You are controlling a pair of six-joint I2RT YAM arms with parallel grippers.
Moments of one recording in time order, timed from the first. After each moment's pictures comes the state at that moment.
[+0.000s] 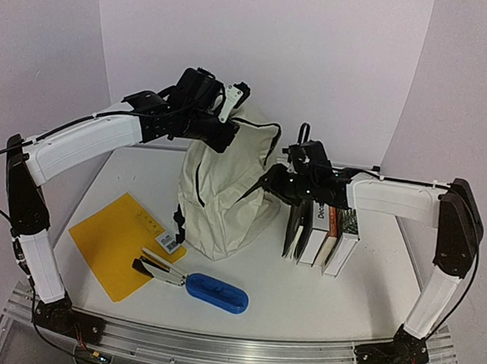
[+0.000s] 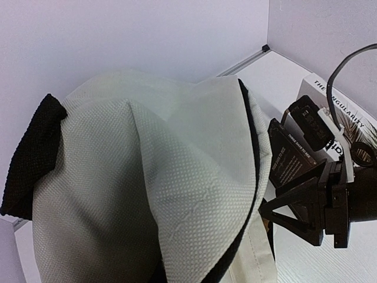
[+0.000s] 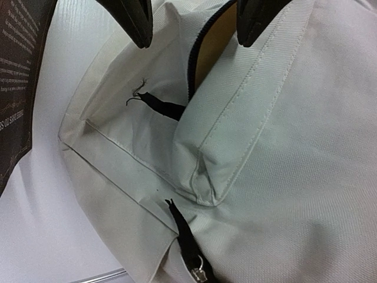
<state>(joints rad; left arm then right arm) -0.85 1.80 1.86 -0.57 -0.23 0.05 0.74 1.80 1.34 -0.14 0.08 0.85</state>
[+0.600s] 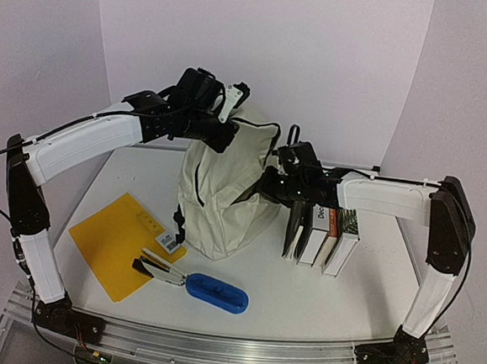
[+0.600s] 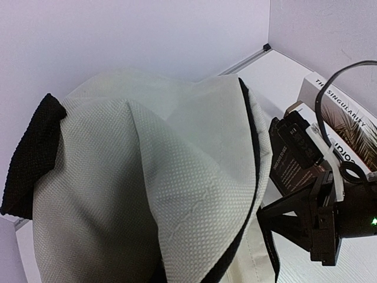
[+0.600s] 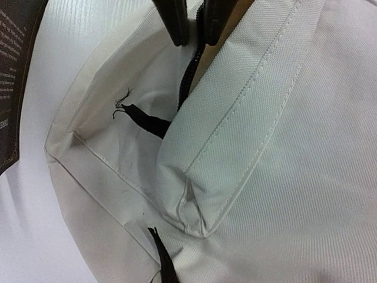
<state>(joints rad) -0.85 1.80 1.86 -0.57 -0.23 0.06 0.77 1.85 1.39 -0.17 0.09 0.85</state>
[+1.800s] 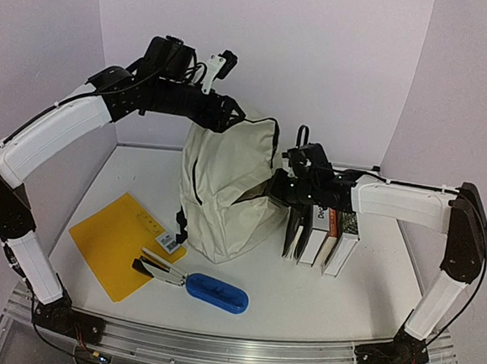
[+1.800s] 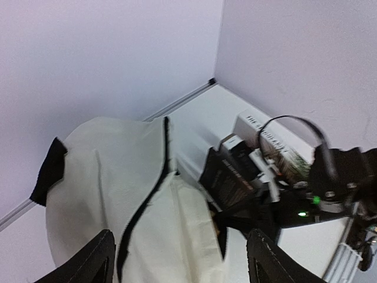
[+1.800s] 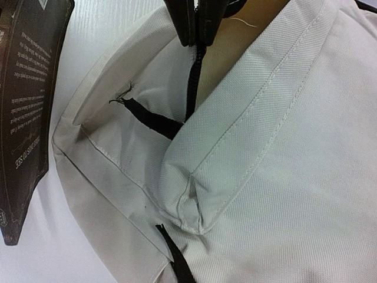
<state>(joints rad) -0.81 1.69 1.95 -0.67 0.03 -0.04 0.78 1.74 1.31 -0.22 0.13 0.86</state>
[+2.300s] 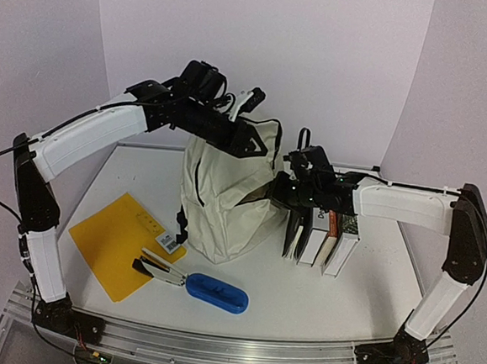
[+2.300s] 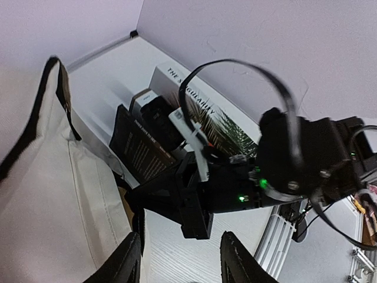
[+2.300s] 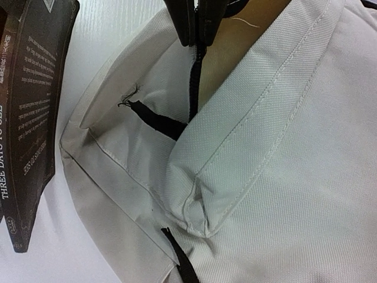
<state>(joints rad) -0.82 1.84 2.01 -0.72 0.39 -0.19 0.78 1.73 1.29 -0.22 0.14 0.86</state>
